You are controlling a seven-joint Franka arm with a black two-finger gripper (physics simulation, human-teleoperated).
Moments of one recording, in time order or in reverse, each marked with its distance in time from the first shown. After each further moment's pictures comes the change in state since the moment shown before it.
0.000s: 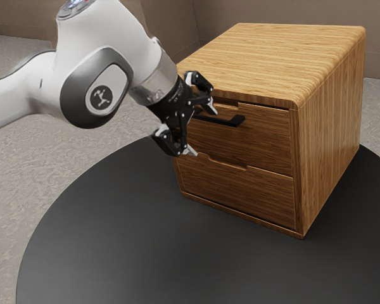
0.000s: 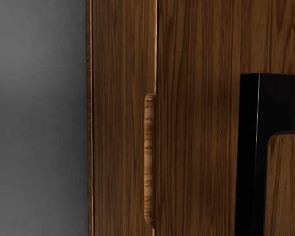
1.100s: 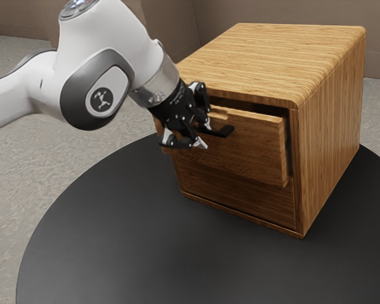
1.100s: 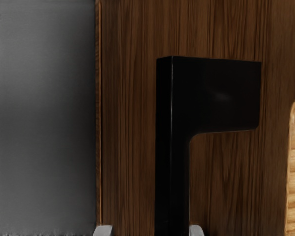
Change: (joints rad) arm 0.005 -0.011 -0.013 -0.006 0.020 -0.018 -0.021
